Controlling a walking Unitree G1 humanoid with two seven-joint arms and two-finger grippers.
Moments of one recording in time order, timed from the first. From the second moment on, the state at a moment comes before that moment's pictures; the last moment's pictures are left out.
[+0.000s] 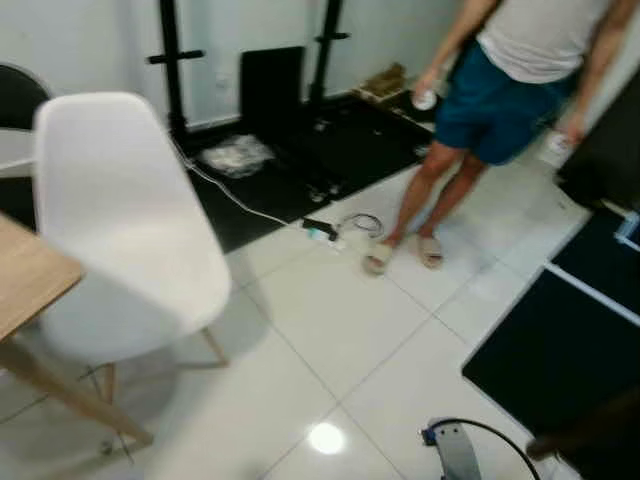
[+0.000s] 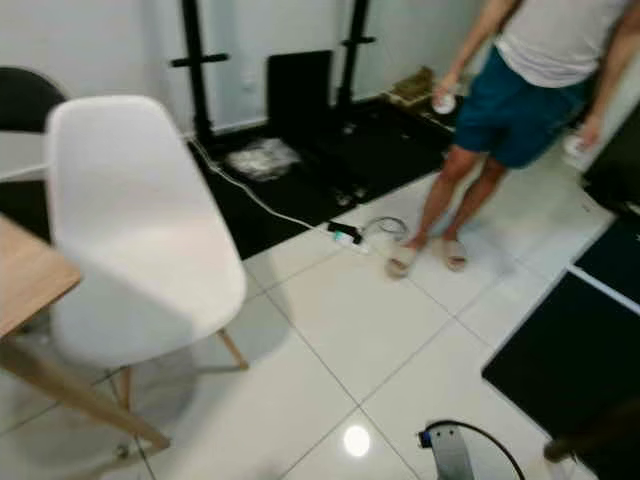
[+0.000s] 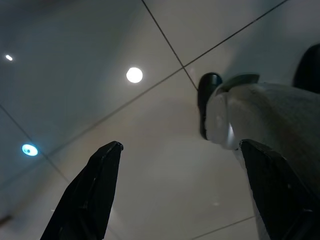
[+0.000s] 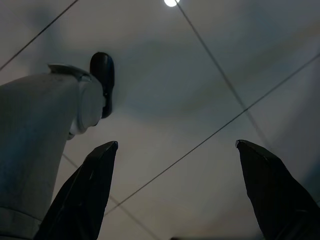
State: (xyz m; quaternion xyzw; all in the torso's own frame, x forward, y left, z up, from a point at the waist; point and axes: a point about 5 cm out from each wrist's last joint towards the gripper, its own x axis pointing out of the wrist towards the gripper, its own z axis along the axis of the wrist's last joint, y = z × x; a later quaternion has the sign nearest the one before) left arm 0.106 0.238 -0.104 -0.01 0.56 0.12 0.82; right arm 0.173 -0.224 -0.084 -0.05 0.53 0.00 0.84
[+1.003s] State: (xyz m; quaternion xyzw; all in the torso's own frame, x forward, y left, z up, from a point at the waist) left arm 0.137 0.227 -0.097 0.17 0.55 -0.07 0.82; right arm 0.177 -0.217 -0.083 0.06 0.50 -0.10 0.86
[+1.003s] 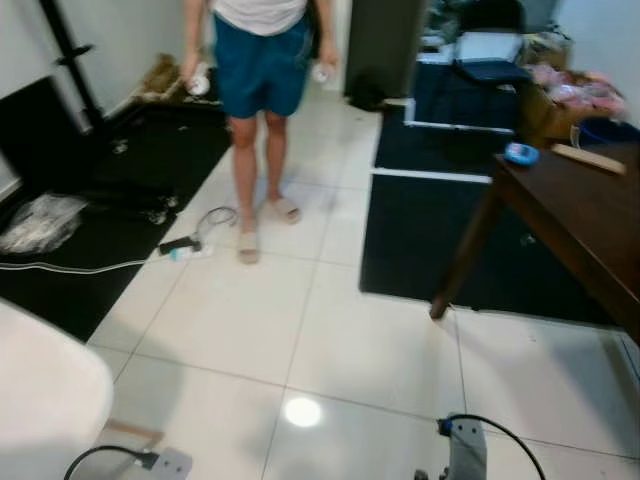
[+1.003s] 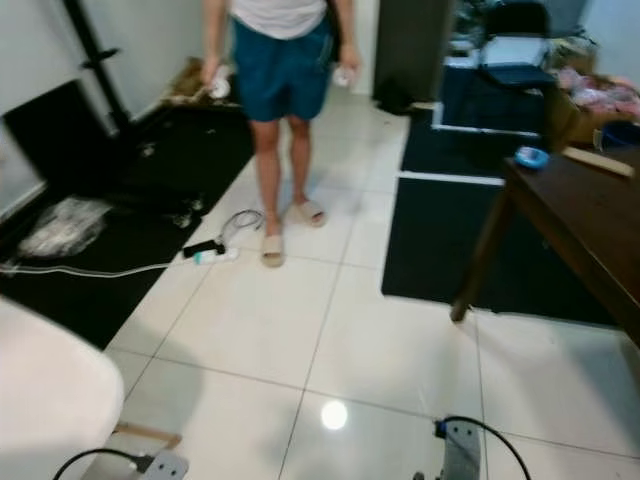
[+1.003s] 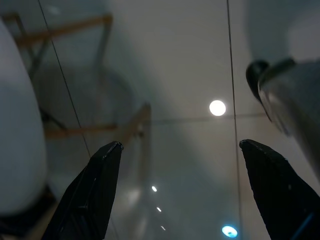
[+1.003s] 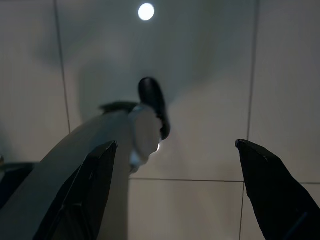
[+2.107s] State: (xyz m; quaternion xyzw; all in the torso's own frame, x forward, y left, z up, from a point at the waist) left arm 0.110 0.222 -0.106 0.11 0.57 -0.02 0.81; right arm 0.181 -0.205 -0.084 0.01 0.51 -0.03 0.86
